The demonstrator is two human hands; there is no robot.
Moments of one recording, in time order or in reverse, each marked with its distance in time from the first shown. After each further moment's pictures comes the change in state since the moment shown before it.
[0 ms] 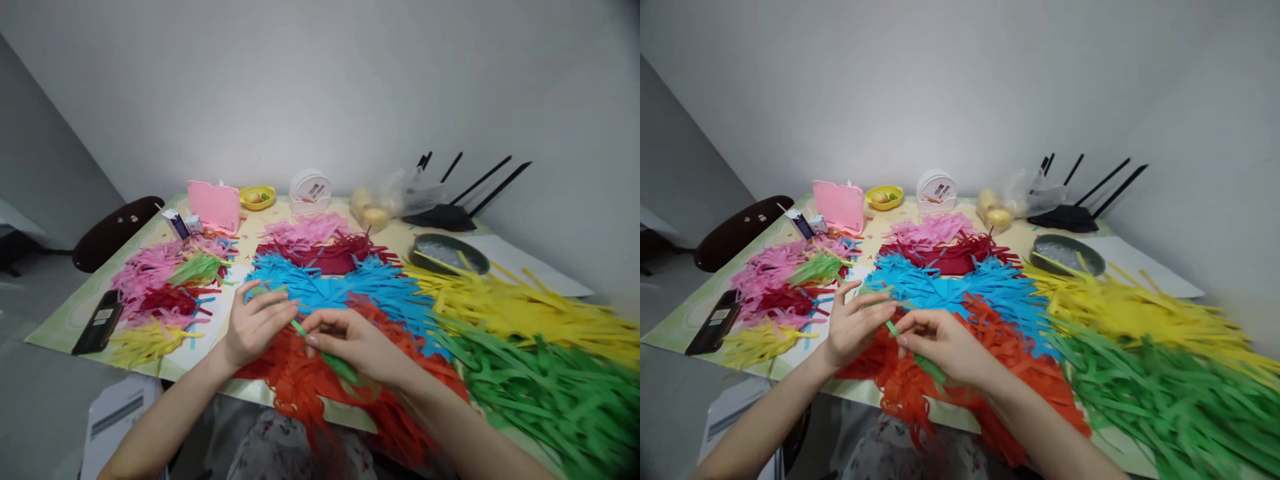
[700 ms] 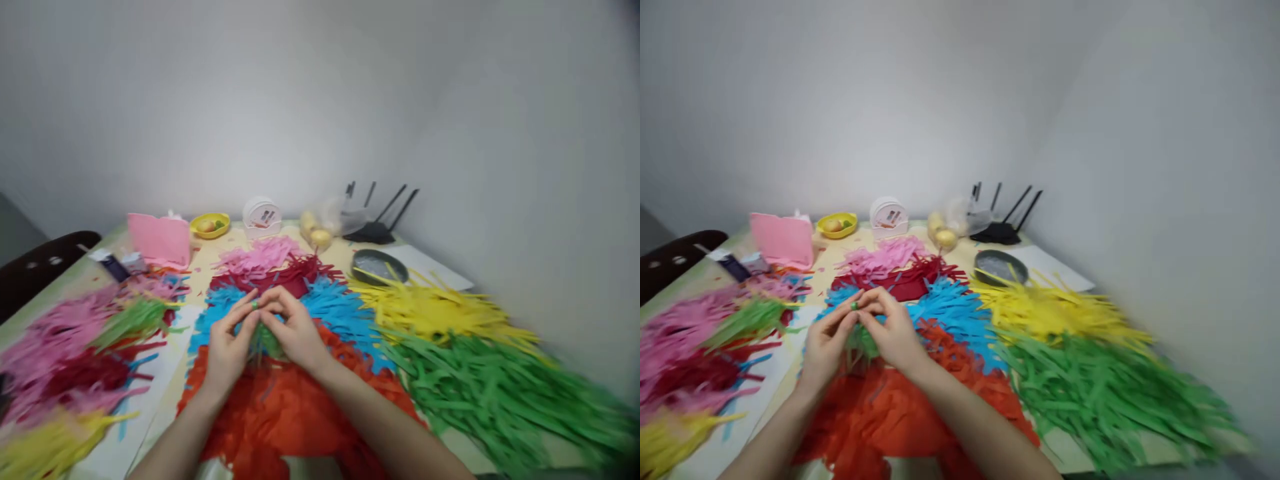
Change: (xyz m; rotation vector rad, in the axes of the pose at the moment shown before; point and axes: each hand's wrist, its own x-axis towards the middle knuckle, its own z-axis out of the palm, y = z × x) left_hand 0.059 -0.005 0.061 -0.777 0.130 -0.947; right_hand 0.052 0.001 -0.026 -0.134 0.431 -0.401
